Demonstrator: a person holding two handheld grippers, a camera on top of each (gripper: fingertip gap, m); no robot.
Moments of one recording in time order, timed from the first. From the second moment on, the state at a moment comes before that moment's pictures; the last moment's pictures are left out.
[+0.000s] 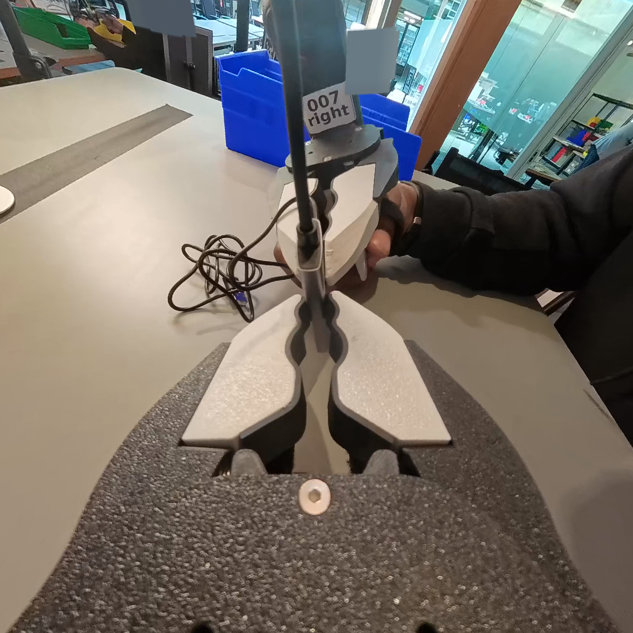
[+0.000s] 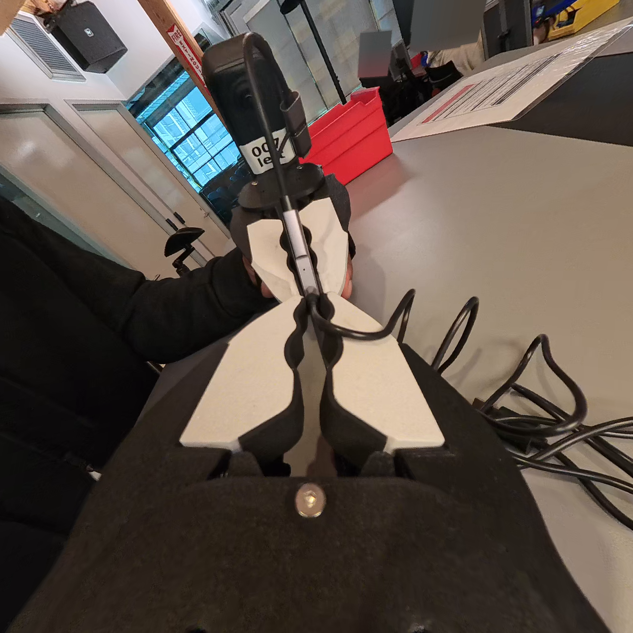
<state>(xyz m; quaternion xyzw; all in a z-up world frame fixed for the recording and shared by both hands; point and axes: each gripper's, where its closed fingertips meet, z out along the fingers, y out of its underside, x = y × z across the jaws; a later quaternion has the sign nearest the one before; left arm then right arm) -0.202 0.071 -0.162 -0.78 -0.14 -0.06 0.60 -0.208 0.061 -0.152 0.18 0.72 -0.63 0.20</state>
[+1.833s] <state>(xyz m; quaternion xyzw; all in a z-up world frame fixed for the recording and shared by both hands) -0.093 -0.414 -0.165 -0.62 -0.72 0.19 0.22 -0.251 0.067 -0.197 0.37 0.74 -0.54 0.15</state>
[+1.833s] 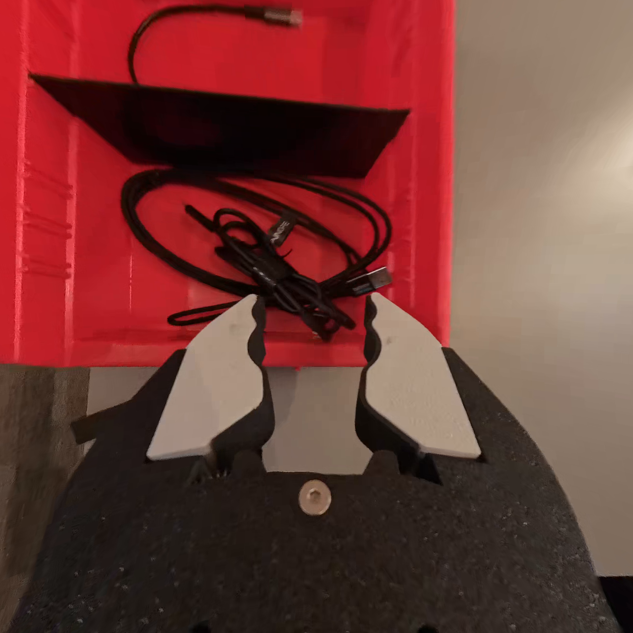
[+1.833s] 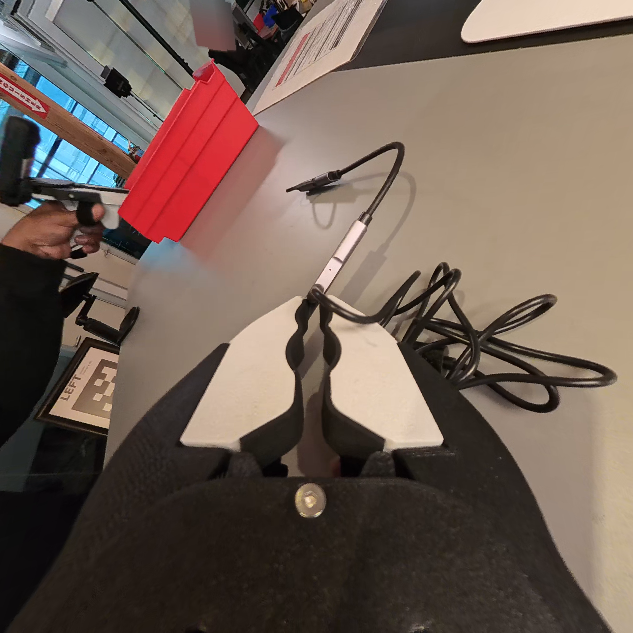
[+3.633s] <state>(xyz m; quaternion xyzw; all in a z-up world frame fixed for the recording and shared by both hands) -0.120 0.022 -0.144 -0.77 -0.32 0.00 0.55 -0.252 0.064 -0.198 0.37 0.74 -0.54 0.16</state>
